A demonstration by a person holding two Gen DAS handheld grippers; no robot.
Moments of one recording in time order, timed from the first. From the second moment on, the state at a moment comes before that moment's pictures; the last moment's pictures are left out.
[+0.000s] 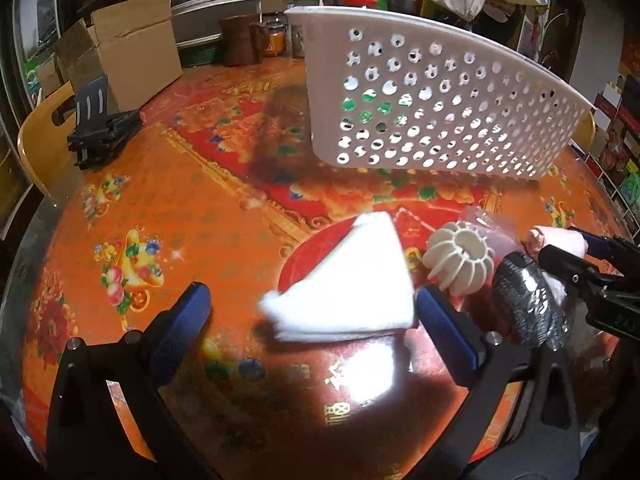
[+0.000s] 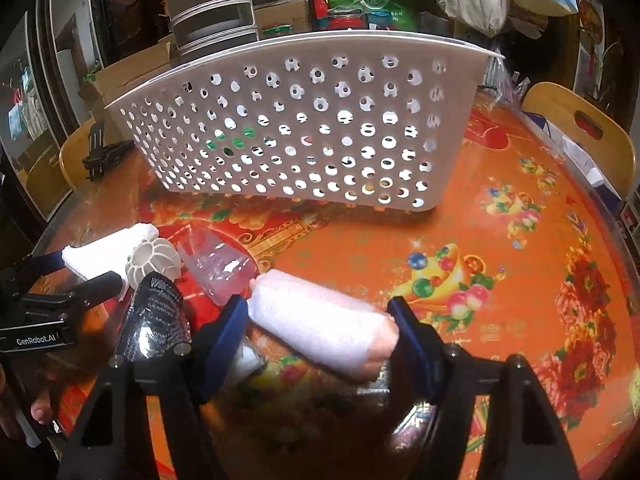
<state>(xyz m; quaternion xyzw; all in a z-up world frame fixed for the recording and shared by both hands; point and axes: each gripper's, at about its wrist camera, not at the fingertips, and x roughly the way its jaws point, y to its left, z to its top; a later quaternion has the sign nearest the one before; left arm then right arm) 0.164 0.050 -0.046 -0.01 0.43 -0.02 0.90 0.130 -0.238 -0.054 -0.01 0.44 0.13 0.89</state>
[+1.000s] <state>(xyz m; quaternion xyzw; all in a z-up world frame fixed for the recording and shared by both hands) 0.141 0.060 -0.030 -0.05 0.36 -0.02 0.93 0.122 -0.250 -0.048 0.02 0.41 0.14 0.90</state>
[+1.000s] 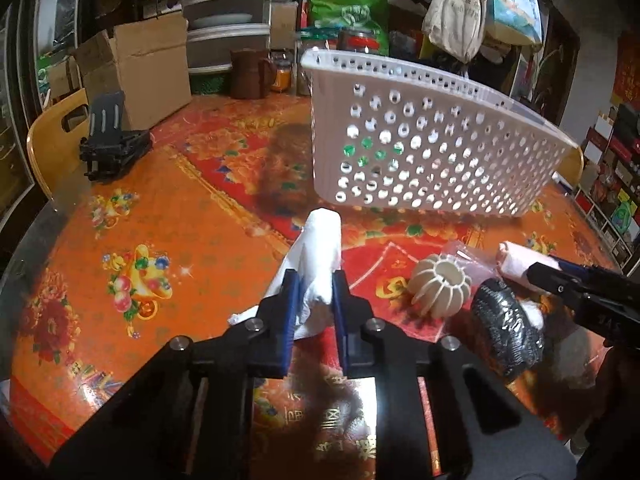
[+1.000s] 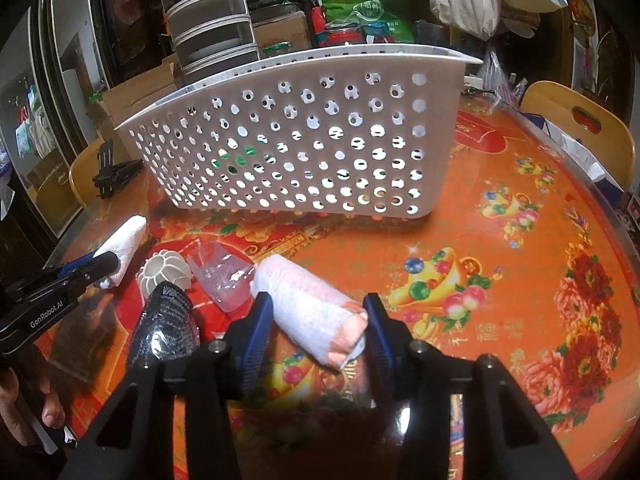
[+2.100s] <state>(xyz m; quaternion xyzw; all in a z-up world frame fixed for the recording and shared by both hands) 0.116 0.064 0.023 -0.06 0.30 -0.03 0.95 0.088 -0.260 0.002 0.01 0.34 0.18 0.92</state>
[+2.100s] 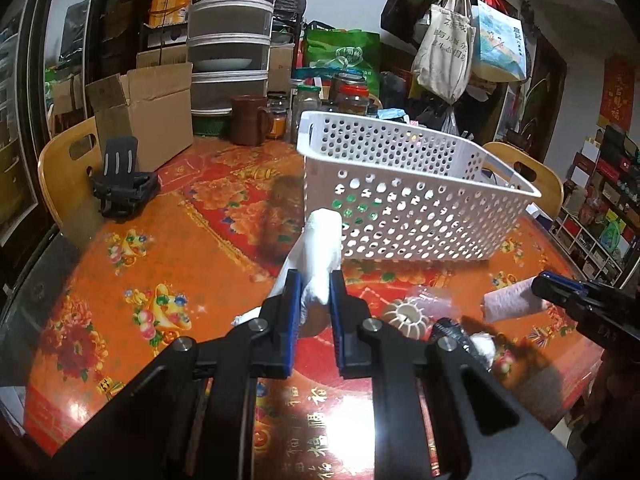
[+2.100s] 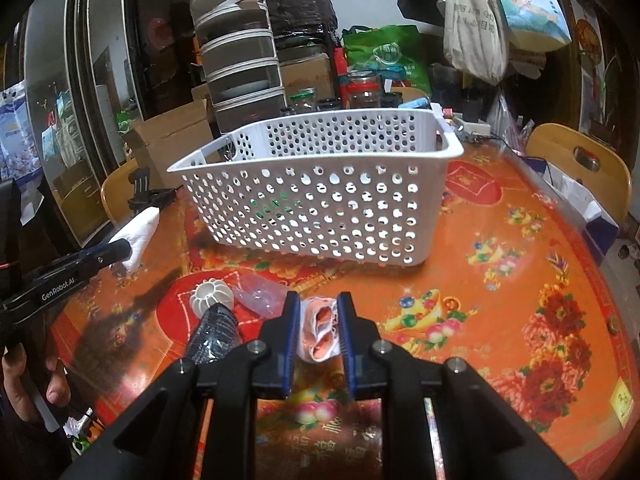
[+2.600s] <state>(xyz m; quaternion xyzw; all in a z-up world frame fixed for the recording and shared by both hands) 0.137 0.043 0.087 -0.03 0.28 -0.02 0.96 0.108 -0.269 0.062 -0.02 0.31 0.15 0.94</state>
